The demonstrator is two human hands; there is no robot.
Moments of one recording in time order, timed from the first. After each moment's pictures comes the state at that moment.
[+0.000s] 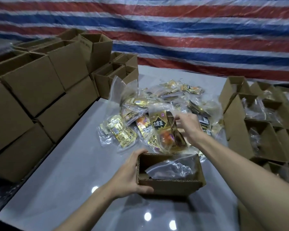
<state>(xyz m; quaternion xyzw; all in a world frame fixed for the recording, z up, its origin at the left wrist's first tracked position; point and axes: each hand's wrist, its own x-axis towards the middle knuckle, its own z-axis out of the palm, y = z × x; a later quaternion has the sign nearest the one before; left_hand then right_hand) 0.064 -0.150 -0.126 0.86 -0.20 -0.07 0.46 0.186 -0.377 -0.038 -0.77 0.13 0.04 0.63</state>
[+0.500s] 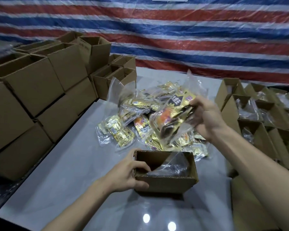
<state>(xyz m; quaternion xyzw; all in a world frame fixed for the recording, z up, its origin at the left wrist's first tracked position) 0.065 -0.153 -0.102 0.89 -0.25 -0.11 0.36 0.147 -0.404 0.036 -0.59 0.03 0.02 0.81</state>
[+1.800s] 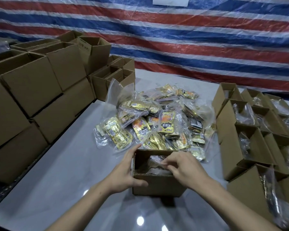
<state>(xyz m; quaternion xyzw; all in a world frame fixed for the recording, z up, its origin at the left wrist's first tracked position) 0.073 -0.153 -0.125 0.83 -0.15 -0.10 0.52 0.073 -0.390 -0.052 -0.97 -0.18 0.06 0.16</state>
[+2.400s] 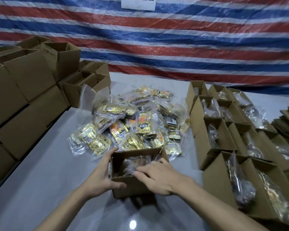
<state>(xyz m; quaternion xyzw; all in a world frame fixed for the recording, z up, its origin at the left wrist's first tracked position) 0.081 -0.152 -0.128 0.82 -0.16 -0.11 0.54 0.046 -0.387 -0.043 -0.95 -0.21 0.19 0.12</state>
